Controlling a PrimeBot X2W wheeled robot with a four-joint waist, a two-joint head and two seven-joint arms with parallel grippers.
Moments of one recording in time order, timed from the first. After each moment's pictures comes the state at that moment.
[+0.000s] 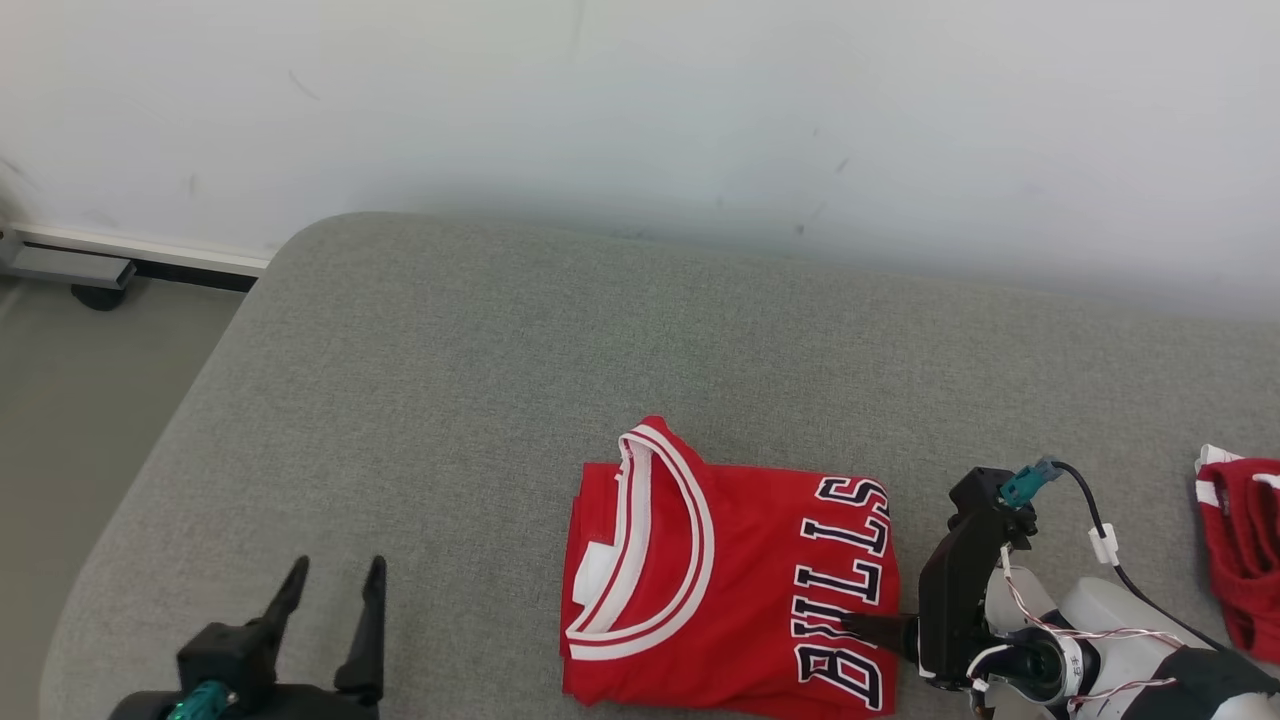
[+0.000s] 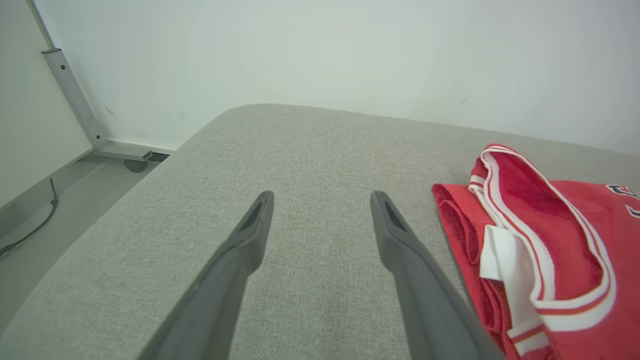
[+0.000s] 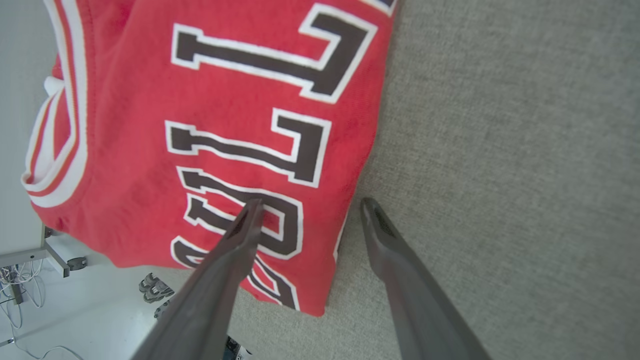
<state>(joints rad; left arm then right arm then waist) -0.14 0.29 -0.46 0.34 -0.41 0.12 -0.24 -0.50 -0.38 0.78 0.55 1.23 -0.05 0.58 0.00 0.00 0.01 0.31</state>
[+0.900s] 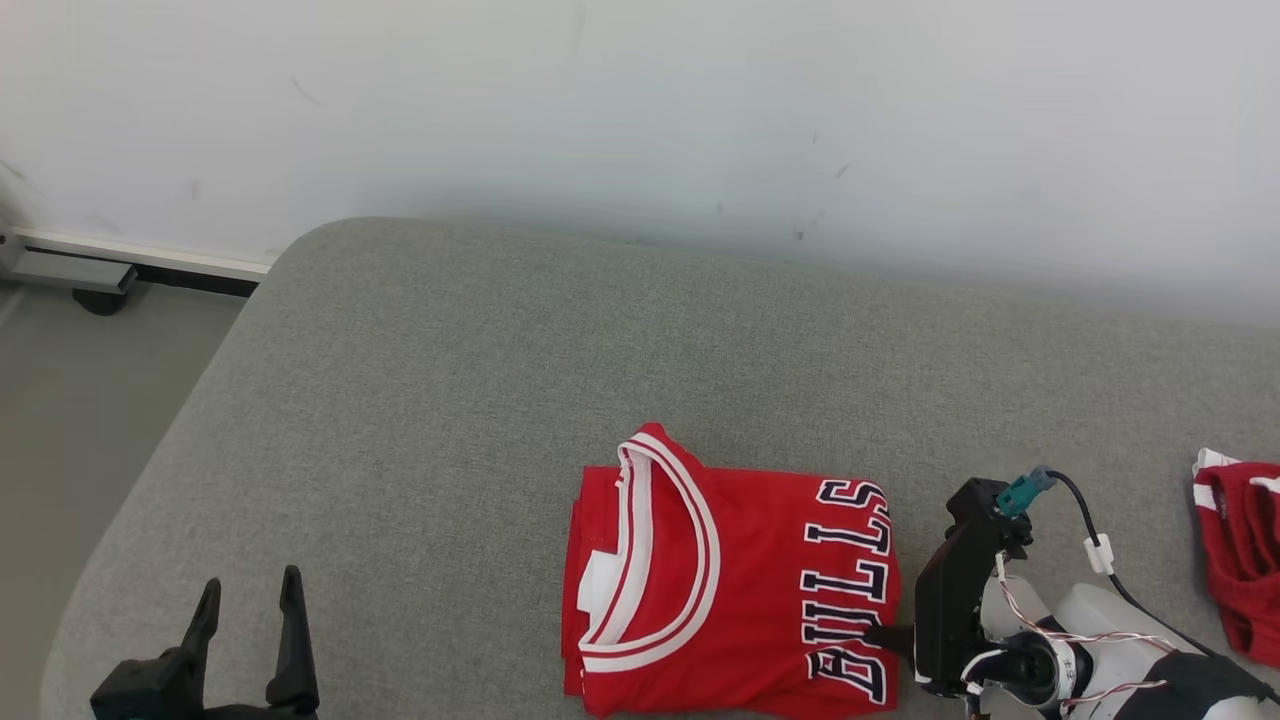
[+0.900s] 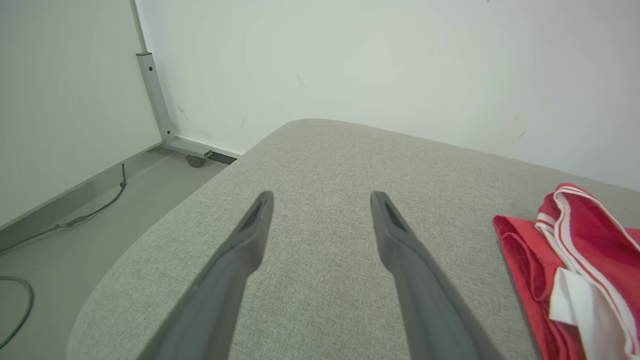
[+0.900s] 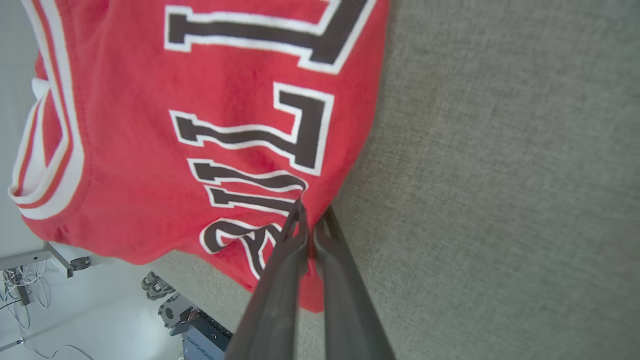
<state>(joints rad) -0.06 0.21 -0.21 0.31 -0.33 0.12 -0.25 -0.50 -0.36 0.78 0.60 1.24 -0.06 0.60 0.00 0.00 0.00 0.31</state>
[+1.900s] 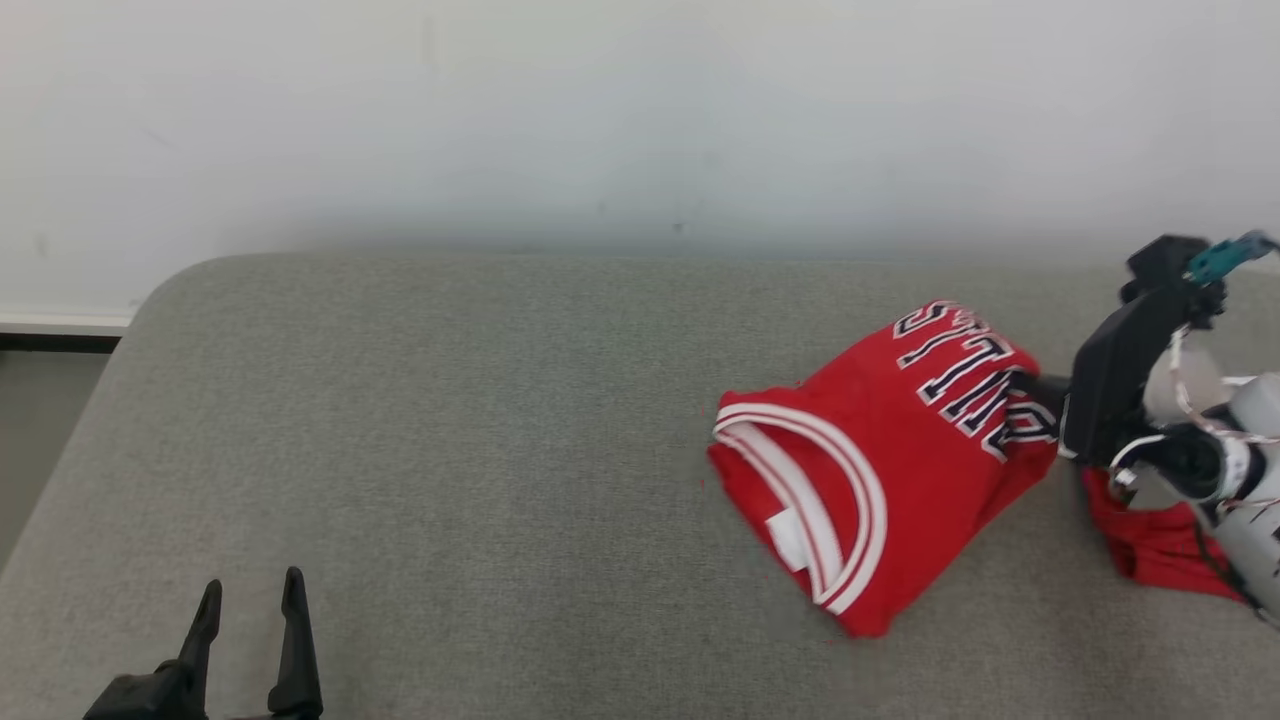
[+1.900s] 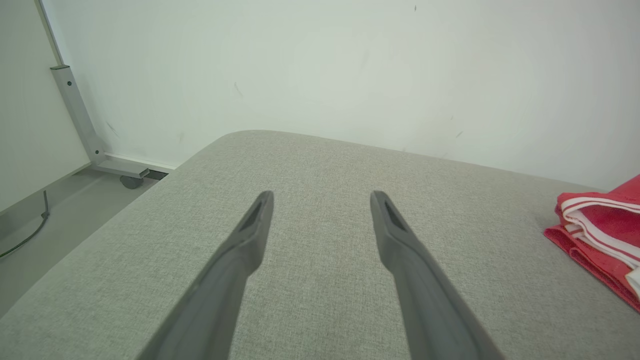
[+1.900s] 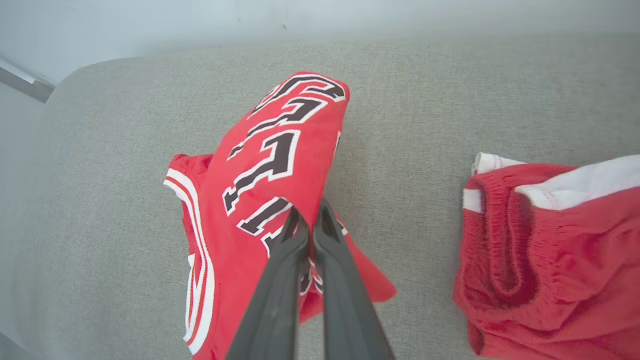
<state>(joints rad) 0.00 0.20 -0.18 0.22 -0.31 0.12 -0.25 -0.76 -0.53 0.69 0.60 1.17 -0.03 0.55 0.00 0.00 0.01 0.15</state>
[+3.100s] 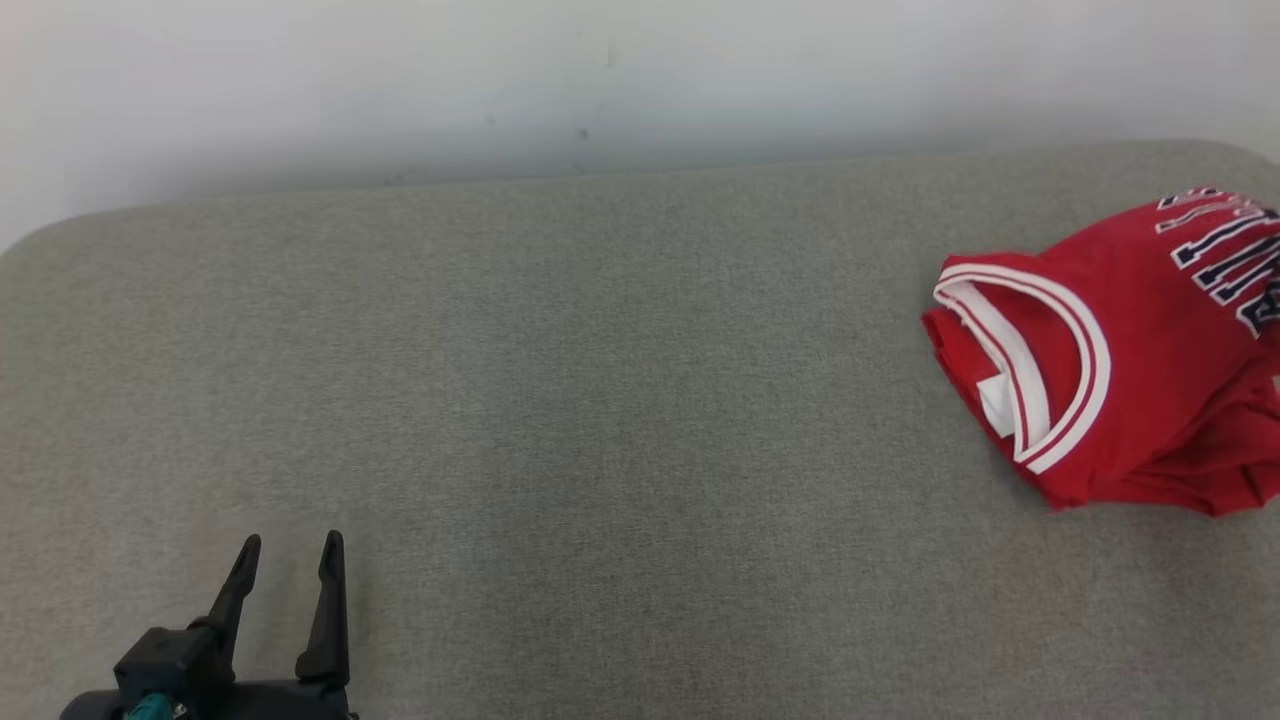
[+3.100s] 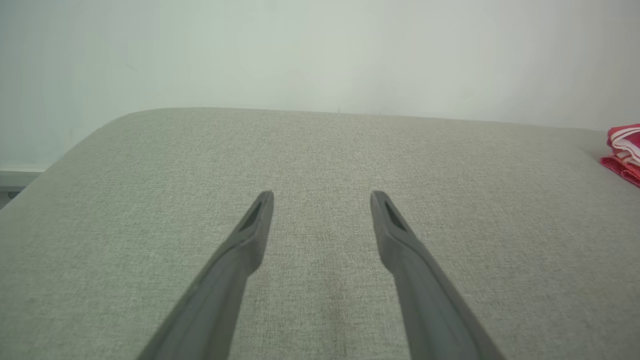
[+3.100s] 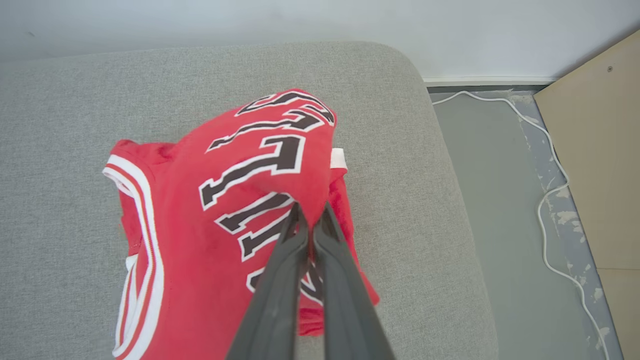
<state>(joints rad) -0.05 0.22 -0.24 0.17 -0.28 0.09 -0.19 -1.03 -0.70 0.76 0.79 0.96 -0.06 0.63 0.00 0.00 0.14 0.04</state>
